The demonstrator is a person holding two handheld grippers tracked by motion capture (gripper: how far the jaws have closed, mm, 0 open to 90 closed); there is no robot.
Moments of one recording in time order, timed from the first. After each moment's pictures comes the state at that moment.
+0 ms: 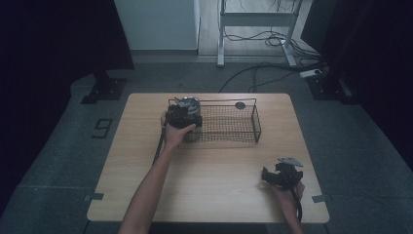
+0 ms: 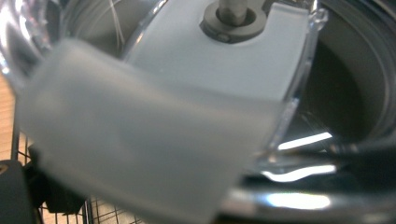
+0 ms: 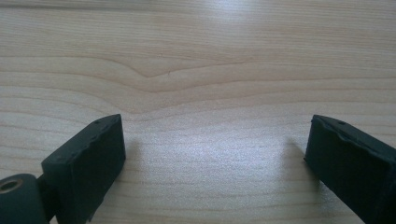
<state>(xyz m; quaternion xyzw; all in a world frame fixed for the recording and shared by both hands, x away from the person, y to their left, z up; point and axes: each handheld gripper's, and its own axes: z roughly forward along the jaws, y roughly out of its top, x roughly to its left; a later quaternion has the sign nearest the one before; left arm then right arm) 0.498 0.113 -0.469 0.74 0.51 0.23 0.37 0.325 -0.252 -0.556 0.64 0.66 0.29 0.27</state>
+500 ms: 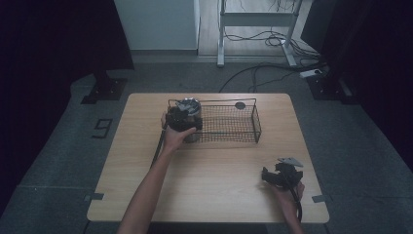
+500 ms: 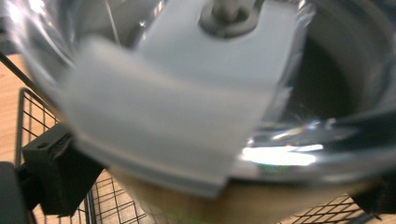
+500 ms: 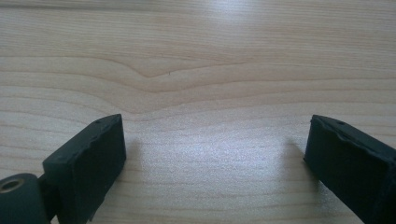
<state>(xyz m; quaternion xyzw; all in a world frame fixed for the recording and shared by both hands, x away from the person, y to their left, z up) 0.488 0.114 -0.467 0.74 0.50 0.25 0.37 0.325 -0.252 -0.556 0.63 0.66 0.29 0.27</state>
